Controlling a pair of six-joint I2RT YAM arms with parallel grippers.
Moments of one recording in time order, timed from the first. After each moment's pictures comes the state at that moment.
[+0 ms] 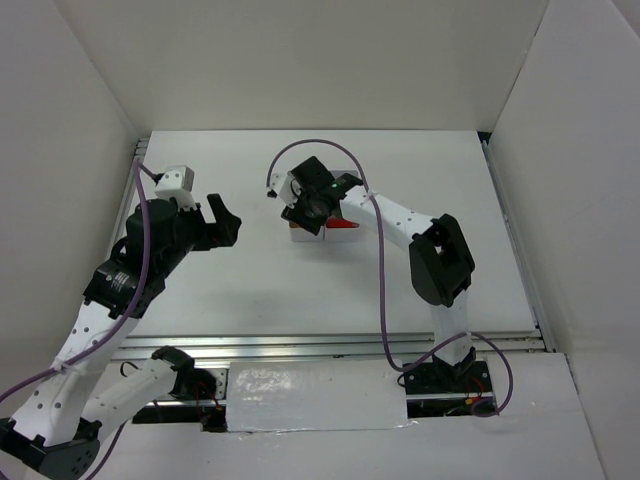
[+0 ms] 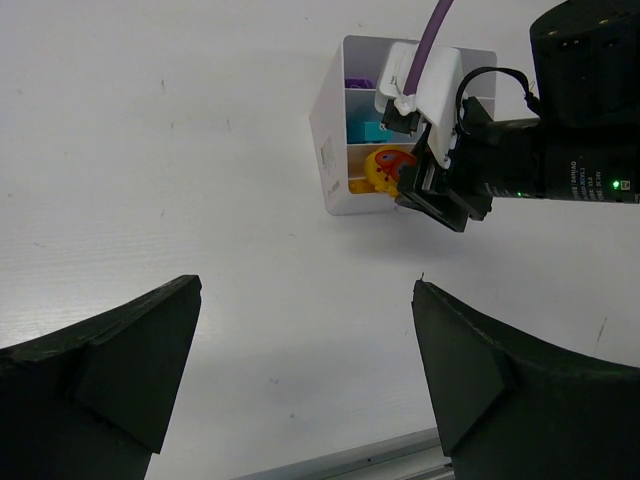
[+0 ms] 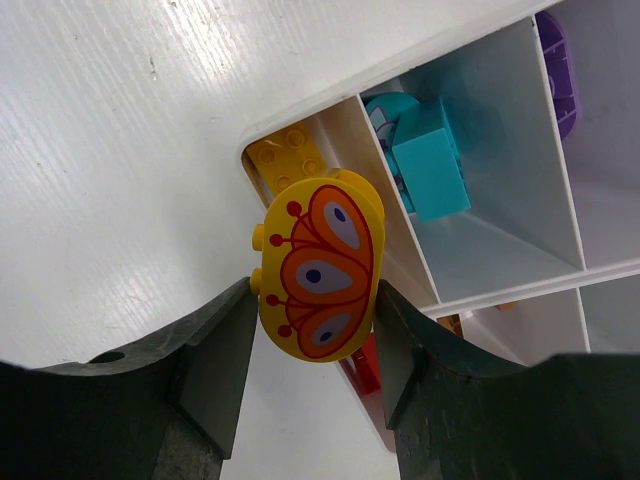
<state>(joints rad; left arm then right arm) -0.40 0.82 1.07 -0.62 -0.14 -0.39 0.71 2.00 1.69 -0.63 -0.04 -0.50</state>
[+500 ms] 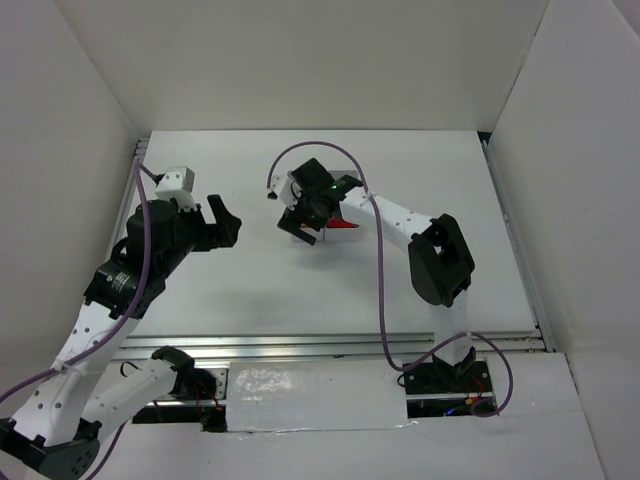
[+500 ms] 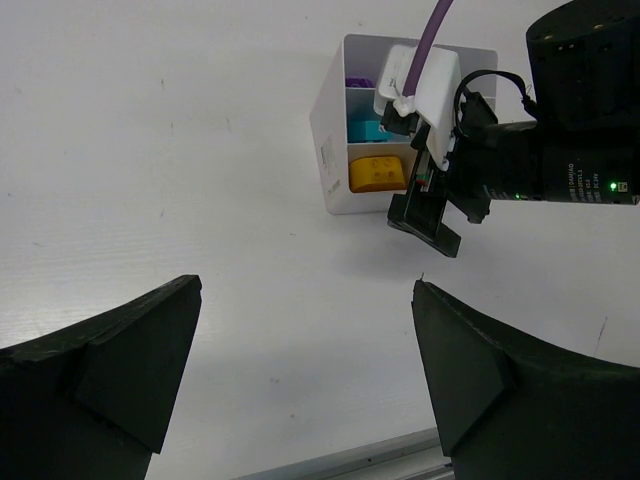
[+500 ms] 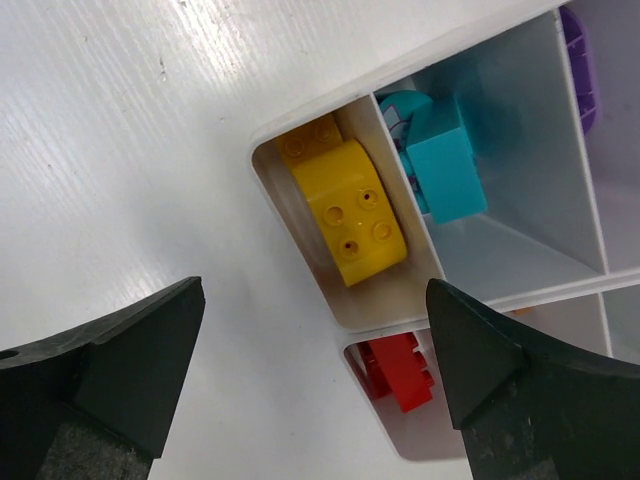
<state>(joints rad) -0.40 0.82 1.07 -0.62 -0.14 -0.39 0.71 2.00 1.68 -0.63 -0.05 -0.48</state>
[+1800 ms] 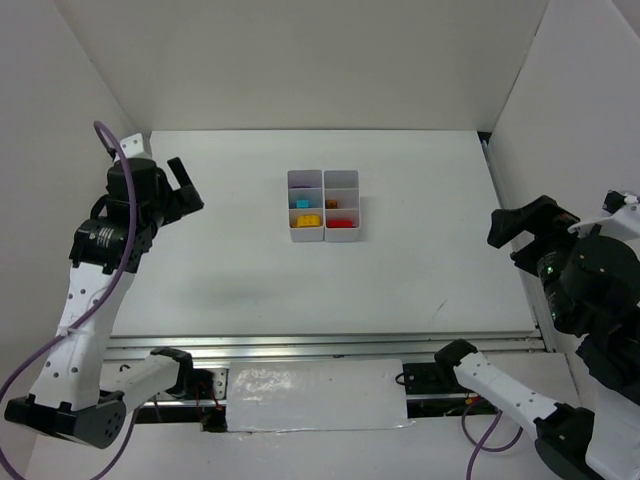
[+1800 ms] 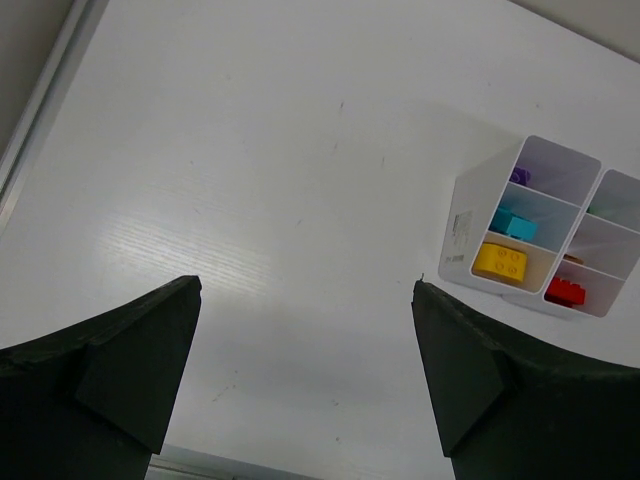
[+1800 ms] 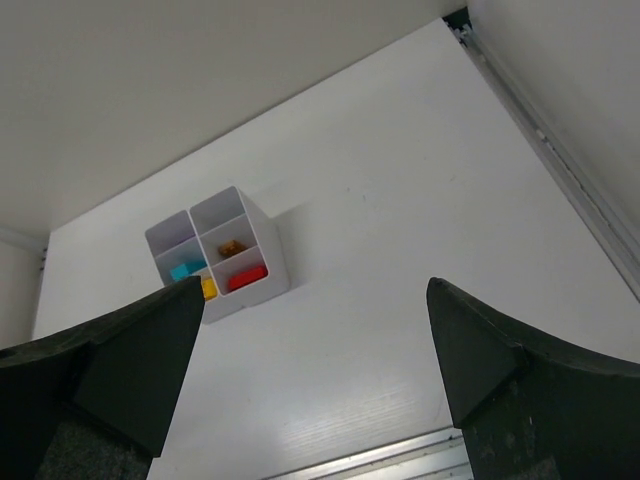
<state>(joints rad) -0.17 1.05 1.39 -0.88 -0.31 -0.45 0.49 0.77 1.73 -1.23 0.66 0.59</state>
